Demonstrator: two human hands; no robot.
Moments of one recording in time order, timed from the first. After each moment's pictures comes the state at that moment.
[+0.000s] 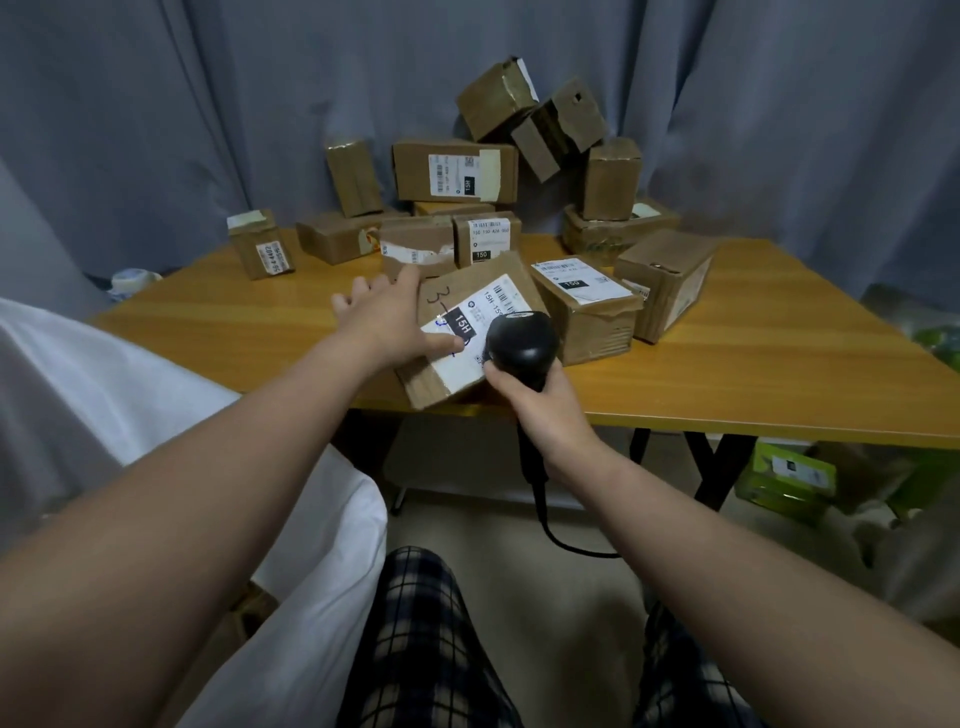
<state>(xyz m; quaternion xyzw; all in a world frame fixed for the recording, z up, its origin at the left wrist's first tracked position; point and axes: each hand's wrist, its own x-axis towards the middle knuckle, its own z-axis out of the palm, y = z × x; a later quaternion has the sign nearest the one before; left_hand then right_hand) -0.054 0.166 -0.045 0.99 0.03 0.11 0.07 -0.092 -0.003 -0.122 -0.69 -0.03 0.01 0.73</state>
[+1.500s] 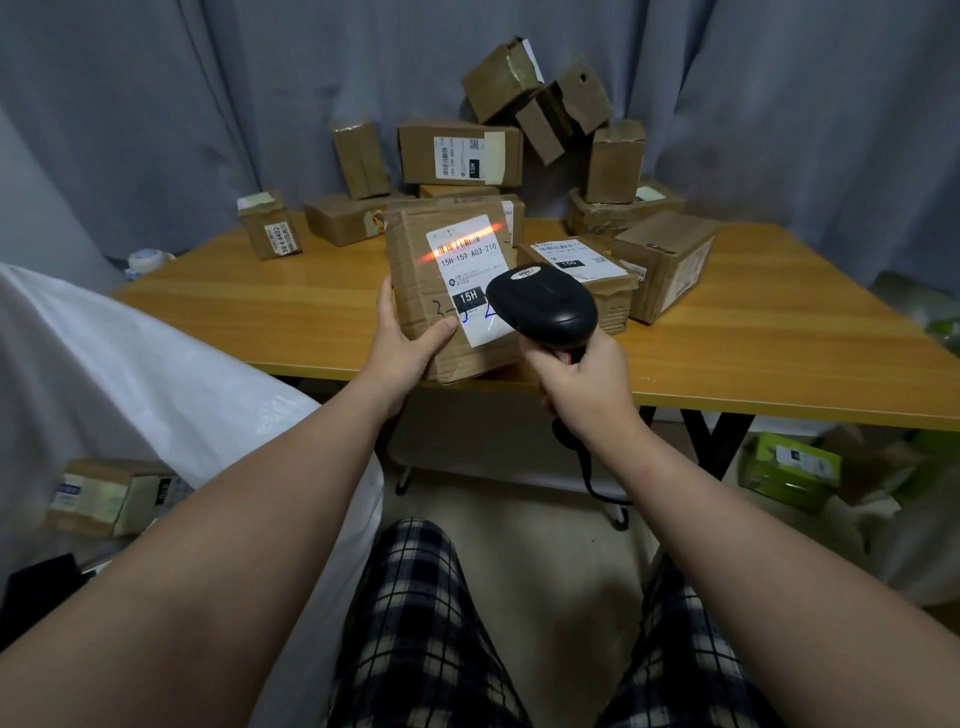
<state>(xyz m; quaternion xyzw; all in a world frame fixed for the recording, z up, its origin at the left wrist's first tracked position) -0.069 0.155 -0.121 0.75 0.02 0.12 0.65 -0.111 -0.044 -0.110 -0.76 -0.13 -0.17 0.61</state>
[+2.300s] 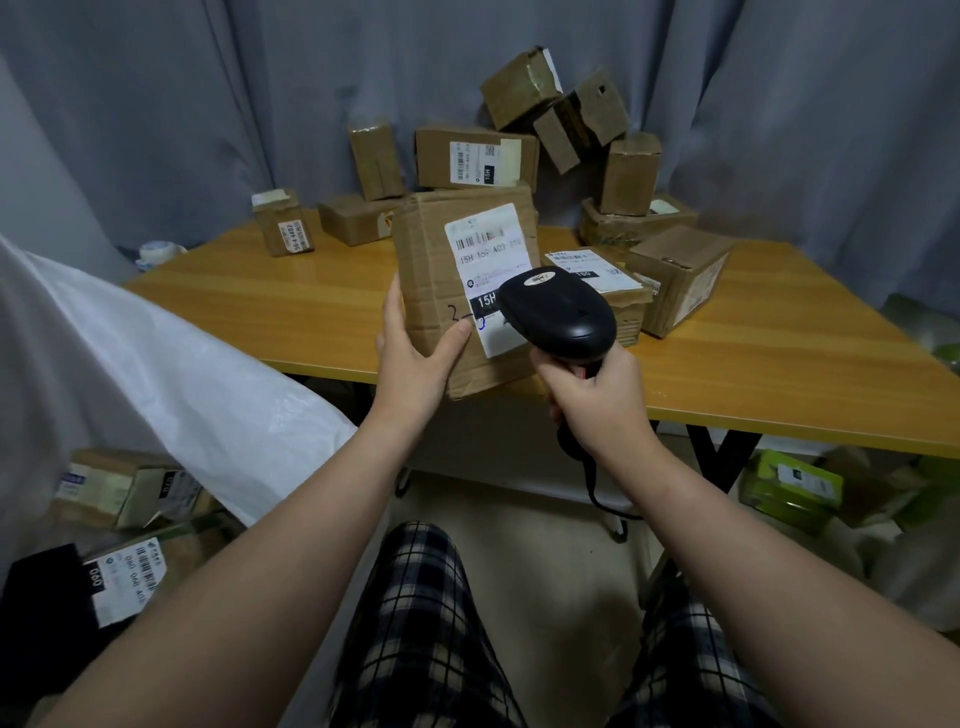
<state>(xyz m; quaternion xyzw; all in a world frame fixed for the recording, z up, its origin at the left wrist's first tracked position) -0.098 0.148 -0.124 0.75 0.01 0.25 0.62 -0.123 -0.039 -0.101 -0.75 -0.16 -0.14 0.63</state>
